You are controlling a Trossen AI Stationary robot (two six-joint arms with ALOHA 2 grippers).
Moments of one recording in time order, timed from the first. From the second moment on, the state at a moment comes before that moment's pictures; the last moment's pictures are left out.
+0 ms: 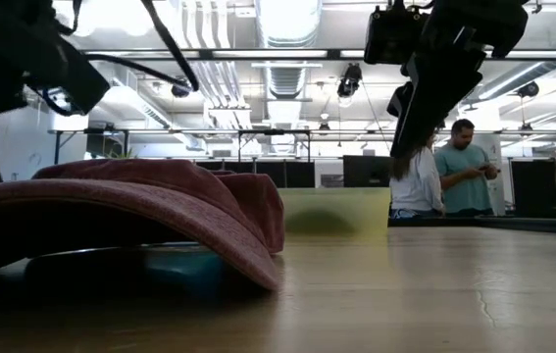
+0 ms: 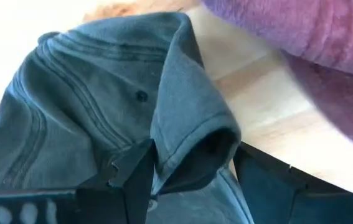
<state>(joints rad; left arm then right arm) -0.55 1.80 1.27 -1.10 0.21 -1.57 0.21 1.49 0.96 -0.51 0.06 0.39</state>
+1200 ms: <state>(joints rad) -0.54 1.61 1.40 -1.12 -0.11 -1.60 0.21 1.21 0.95 -0.52 0.24 0.39</state>
